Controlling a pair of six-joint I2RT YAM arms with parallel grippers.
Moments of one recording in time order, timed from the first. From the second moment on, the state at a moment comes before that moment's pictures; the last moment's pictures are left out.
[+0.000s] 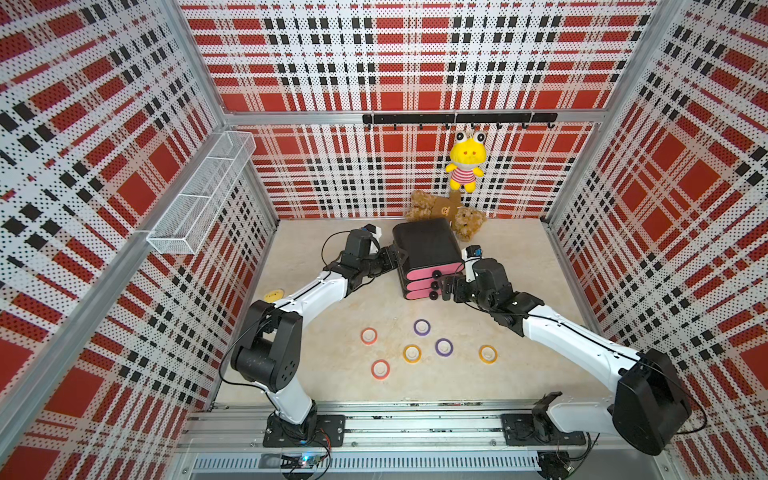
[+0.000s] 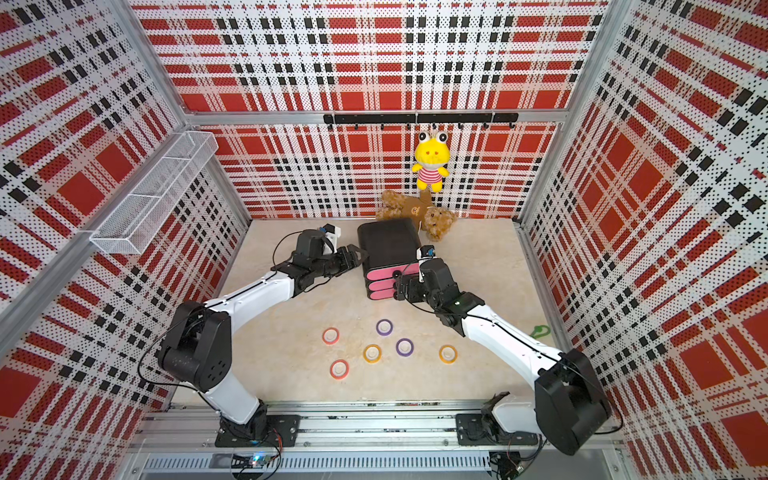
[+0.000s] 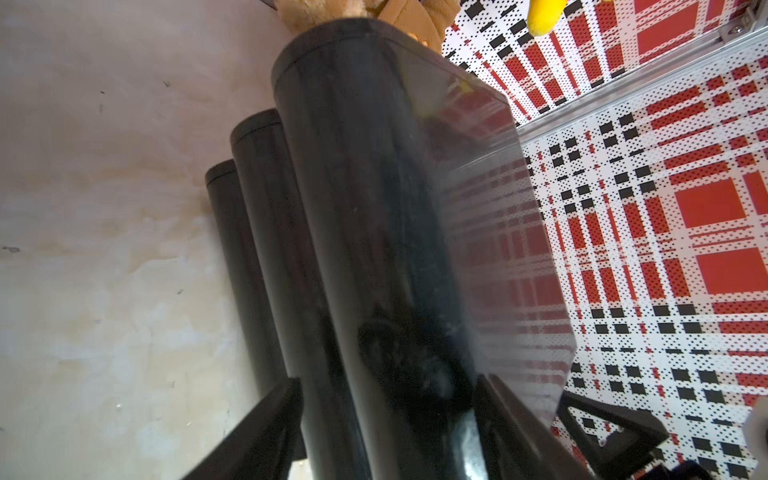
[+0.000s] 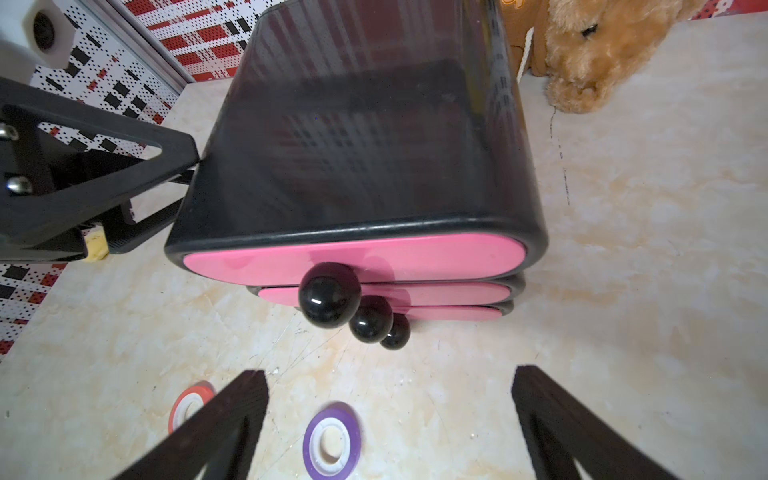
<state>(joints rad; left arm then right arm) -0.39 1.68 1.15 -0.01 0.40 -0.72 0.58 1.33 0.89 -0.14 0.09 0.41</state>
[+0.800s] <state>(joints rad) -0.39 1.70 1.17 -0.01 0.46 -0.74 0.61 1.43 0.89 0.01 0.07 0.46</state>
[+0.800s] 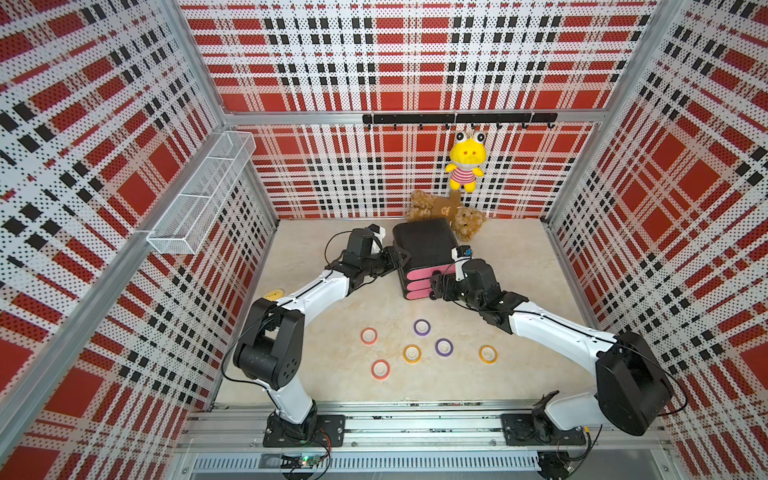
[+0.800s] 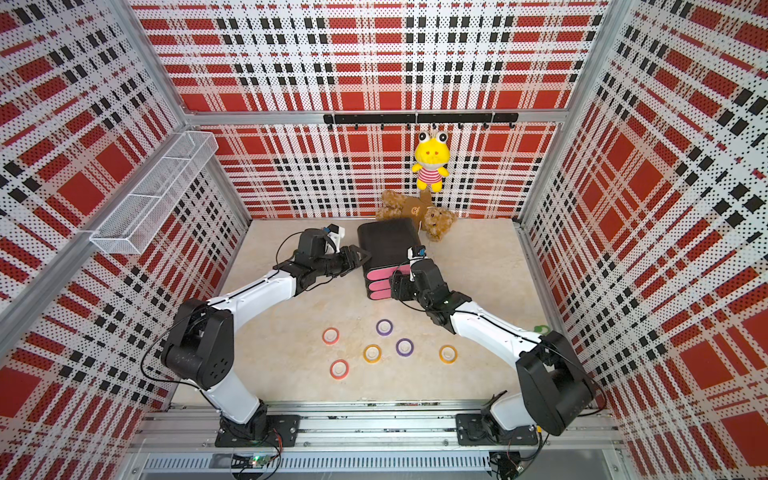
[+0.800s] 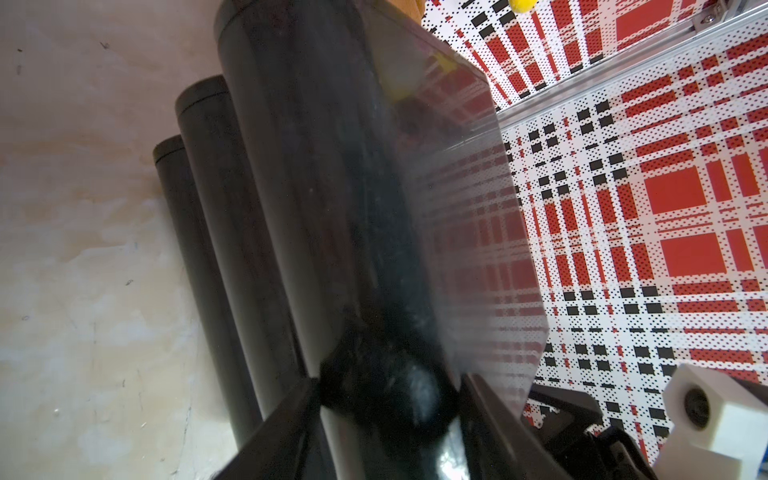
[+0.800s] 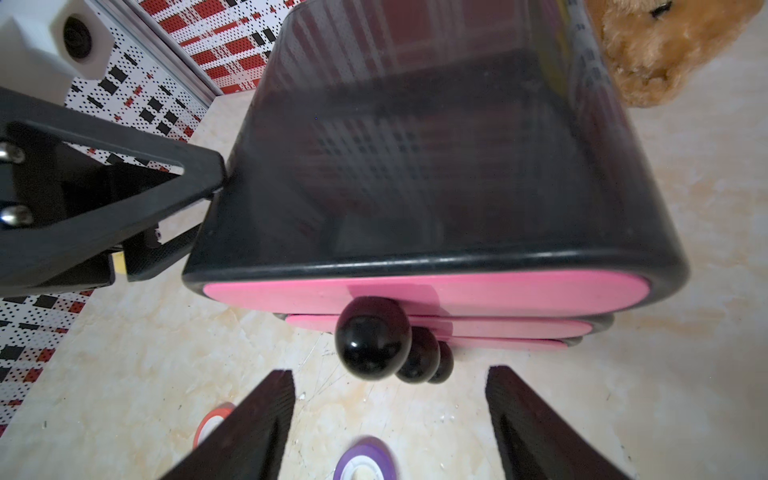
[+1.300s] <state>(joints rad) -0.39 1.71 1.17 0.01 0.47 -0.74 0.64 1.49 0.93 0.01 0.12 0.45</state>
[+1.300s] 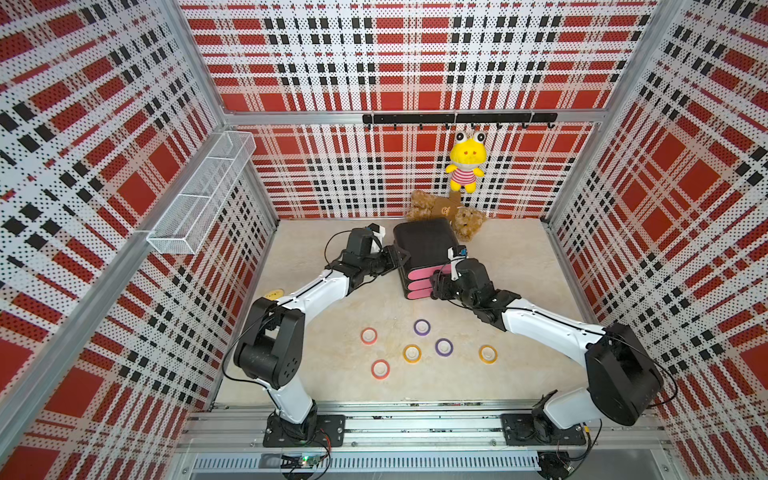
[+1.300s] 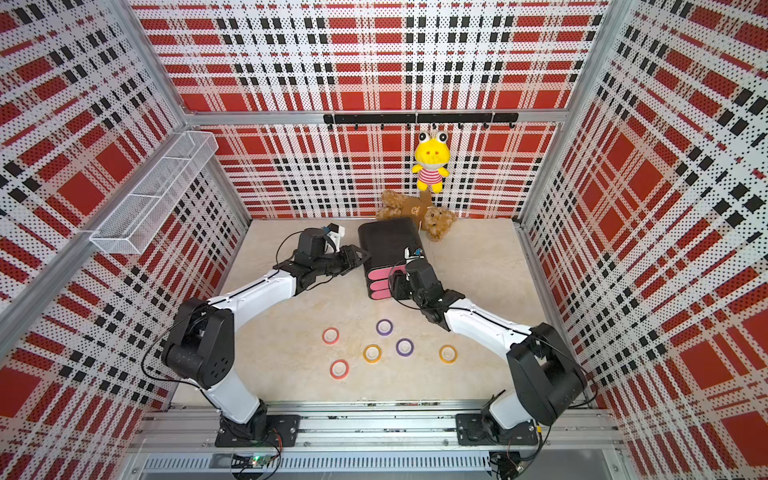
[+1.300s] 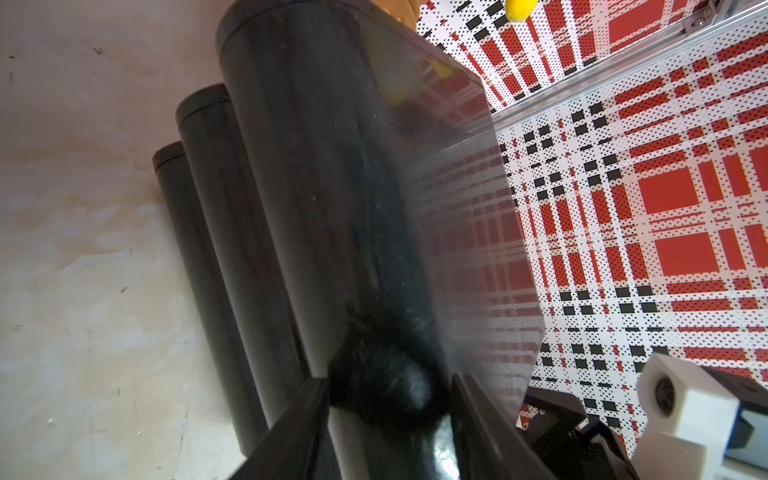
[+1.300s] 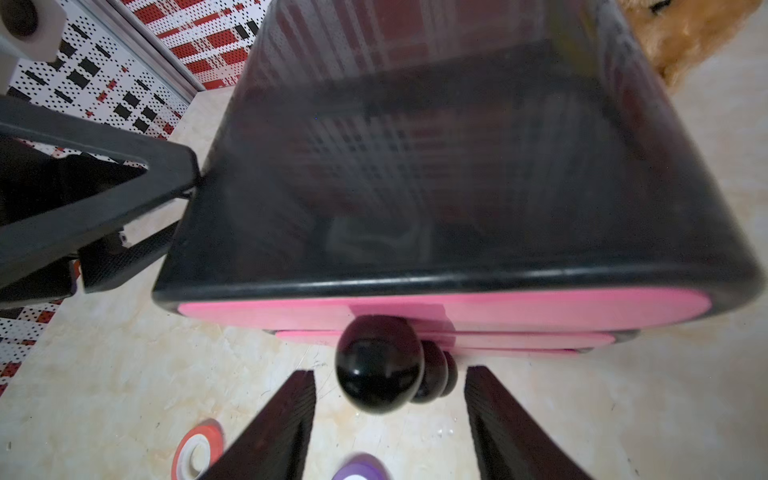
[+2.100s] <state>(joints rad) -0.38 1.73 1.18 0.01 0.50 -0.74 0.69 1.54 0.98 -0.01 0.32 0.35</state>
